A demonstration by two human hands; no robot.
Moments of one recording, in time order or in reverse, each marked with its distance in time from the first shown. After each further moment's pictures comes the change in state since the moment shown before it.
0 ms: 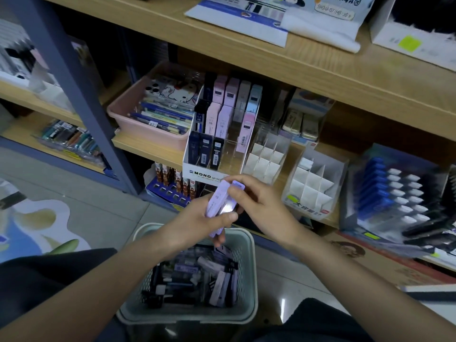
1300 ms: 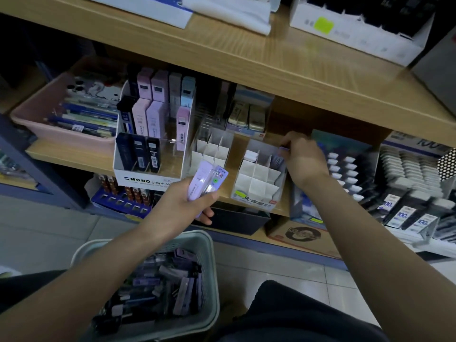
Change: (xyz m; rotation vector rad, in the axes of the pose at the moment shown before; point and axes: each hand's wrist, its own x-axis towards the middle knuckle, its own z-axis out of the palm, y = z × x) left_hand 0.046 0.034 0.055 -0.005 0.111 0.029; right_hand 0.018 0.044 -0.168 -0.991 0.500 0.318
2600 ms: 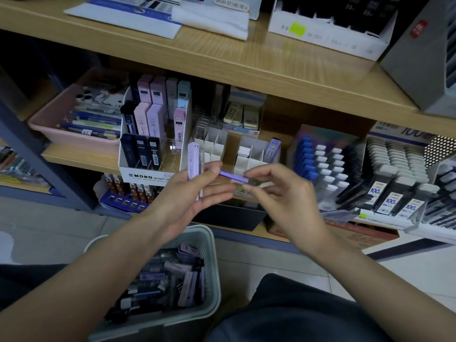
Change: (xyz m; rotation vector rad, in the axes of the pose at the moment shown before) left_hand -0.017 0.024 0.016 -0.541 -0.084 -0.089; right_hand -0.129 -0.031 -0.027 0.838 0.044 -0.357
